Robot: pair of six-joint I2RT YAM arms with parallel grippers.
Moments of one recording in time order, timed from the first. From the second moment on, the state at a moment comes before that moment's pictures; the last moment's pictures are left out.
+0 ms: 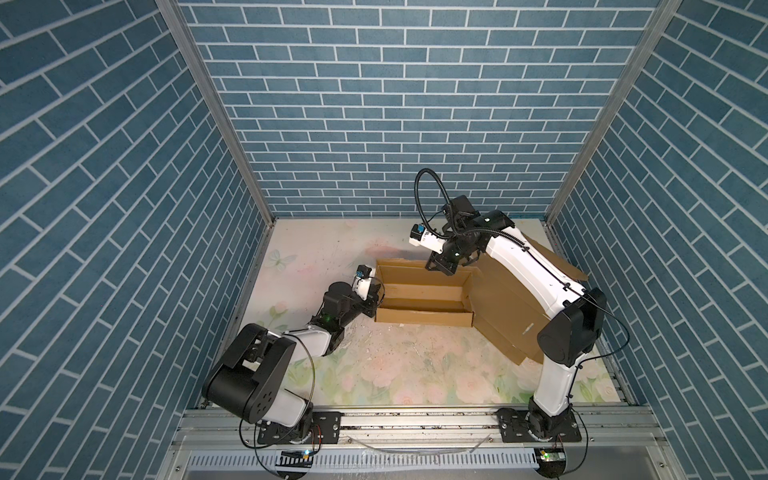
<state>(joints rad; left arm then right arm) -0.42 1.48 0.44 0.71 0.22 -0.04 0.62 1.87 1.92 -1.17 -0.37 -0.56</state>
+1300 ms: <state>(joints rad) -0.42 0.97 0.36 0.30 -0.01 -0.11 0.70 1.62 1.36 -0.70 -0.37 -0.43</state>
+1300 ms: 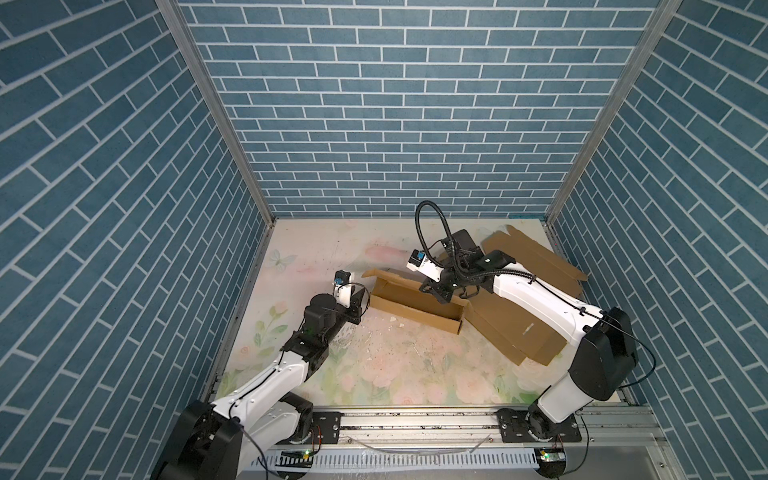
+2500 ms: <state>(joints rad) -0.41 1.42 0.80 -0.01 0.44 -0.21 0.86 1.57 1.02 -0.39 -0.29 -0.23</state>
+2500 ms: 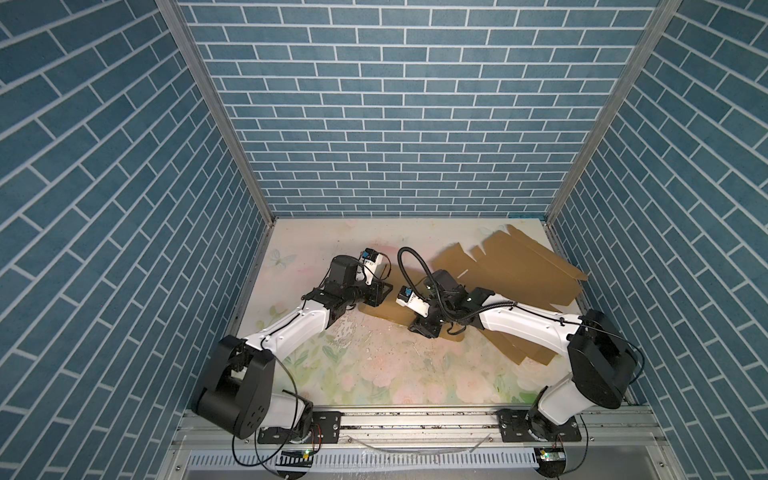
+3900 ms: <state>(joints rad) -0.27 1.66 1.00 -0.05 0.39 -0.24 0.34 1.21 0.68 -0.23 -0.25 0.47</state>
